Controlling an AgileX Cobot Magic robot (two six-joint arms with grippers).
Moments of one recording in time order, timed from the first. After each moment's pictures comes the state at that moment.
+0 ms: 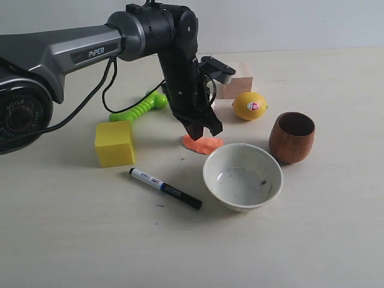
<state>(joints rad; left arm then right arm) -0.65 2.49 -2.16 -0.18 1.22 0.41 -0.06 0.01 0.00 0.03 0.34 -0.03</state>
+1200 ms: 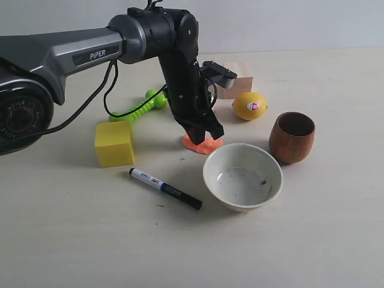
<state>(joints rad) -0.65 2.50 -2.14 -0.21 1.22 0.43 -0.06 0.01 0.00 0.03 0.34 -0.03</state>
